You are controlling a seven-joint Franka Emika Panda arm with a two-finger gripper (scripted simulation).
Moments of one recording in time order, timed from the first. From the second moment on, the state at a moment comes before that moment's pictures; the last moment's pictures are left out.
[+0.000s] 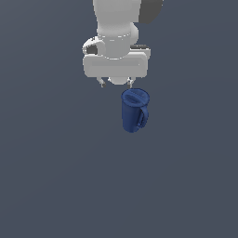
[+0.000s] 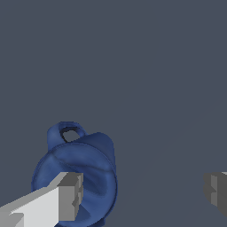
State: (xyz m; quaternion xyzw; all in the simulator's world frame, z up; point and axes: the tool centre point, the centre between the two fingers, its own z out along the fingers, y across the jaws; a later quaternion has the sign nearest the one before) arm -0.066 -0.009 0.340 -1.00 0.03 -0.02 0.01
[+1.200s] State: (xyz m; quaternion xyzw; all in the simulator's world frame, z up) arm -0.065 -0.010 0.335 -1.00 0.02 -0.02 0.01
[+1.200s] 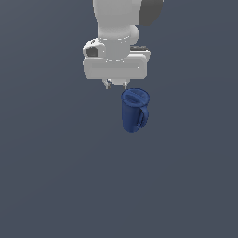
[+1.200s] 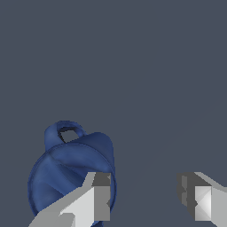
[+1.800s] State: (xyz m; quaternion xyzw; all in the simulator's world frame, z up) arm -0.048 0.020 0.311 -1.00 -0.01 0.03 0.00
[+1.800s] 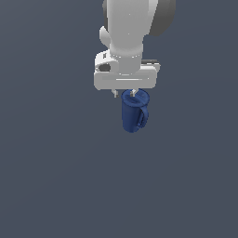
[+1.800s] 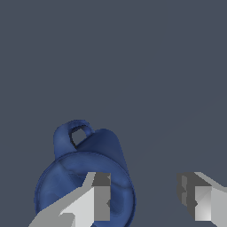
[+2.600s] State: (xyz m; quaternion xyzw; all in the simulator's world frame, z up) arm -0.024 0.104 0.236 -0.98 -0.10 0.14 -0.01
